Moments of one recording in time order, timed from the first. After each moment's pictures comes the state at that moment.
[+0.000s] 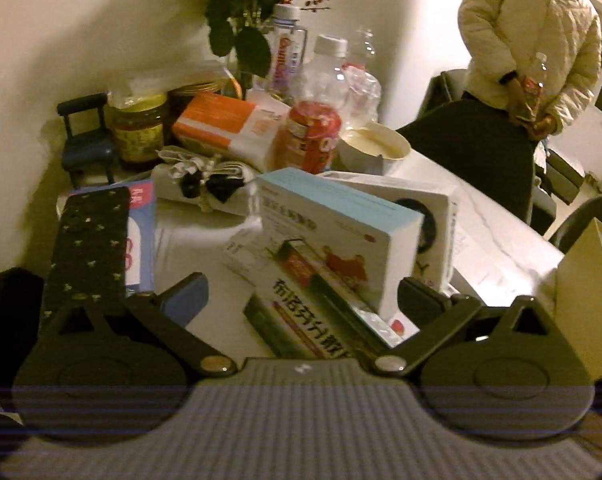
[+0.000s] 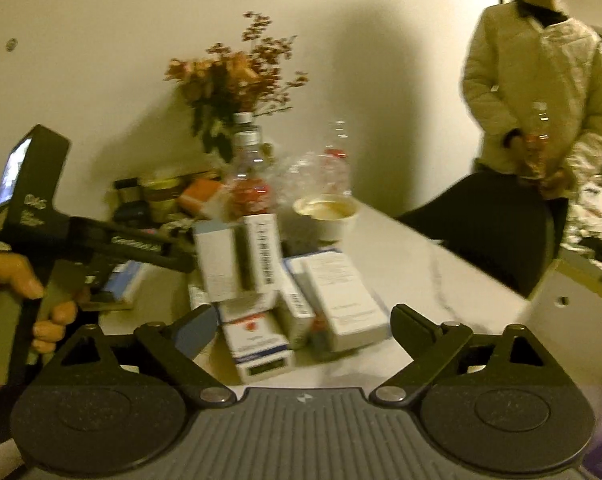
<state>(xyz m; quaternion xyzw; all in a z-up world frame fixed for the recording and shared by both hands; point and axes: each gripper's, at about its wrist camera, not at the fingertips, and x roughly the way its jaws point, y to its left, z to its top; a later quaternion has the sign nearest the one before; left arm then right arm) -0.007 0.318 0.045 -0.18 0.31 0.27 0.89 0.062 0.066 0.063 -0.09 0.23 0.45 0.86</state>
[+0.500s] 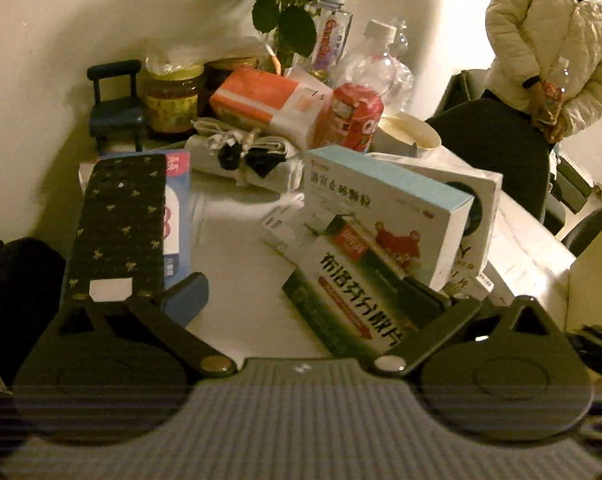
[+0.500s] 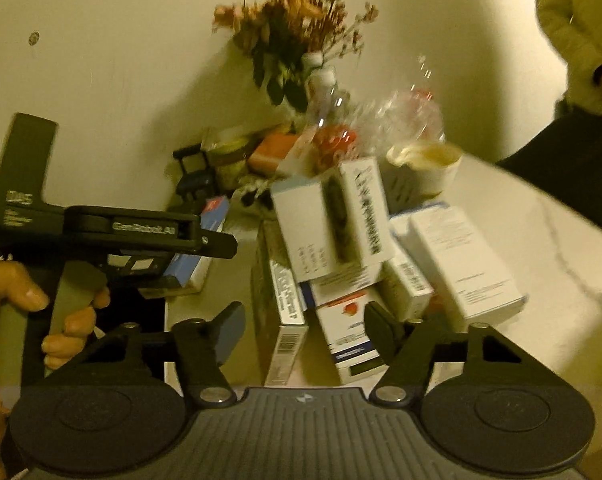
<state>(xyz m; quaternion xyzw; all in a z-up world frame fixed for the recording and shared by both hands) -0.029 0.338 0.030 -0.21 0.32 0.28 0.88 0.081 0.140 0.020 -0.07 0.33 0.53 0.78</state>
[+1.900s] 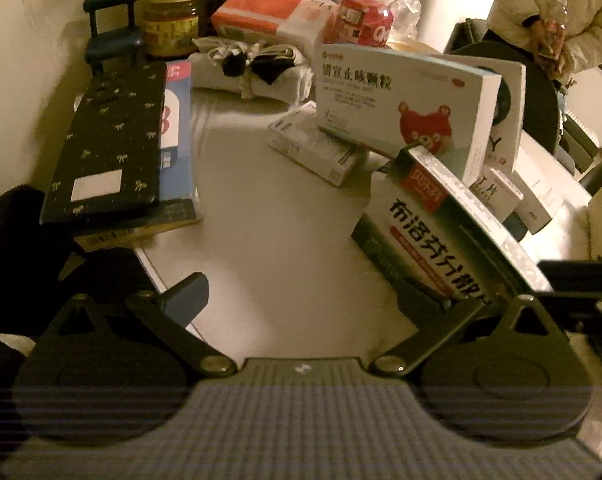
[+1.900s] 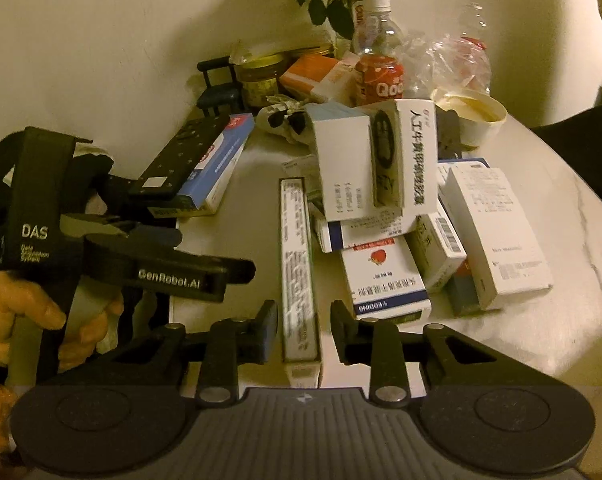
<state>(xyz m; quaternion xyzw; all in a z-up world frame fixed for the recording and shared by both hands) -0.041 0.326 -0.020 -0.21 0.39 0.26 0.86 0.071 0.171 0.022 -0.19 0.38 0.55 0.72</state>
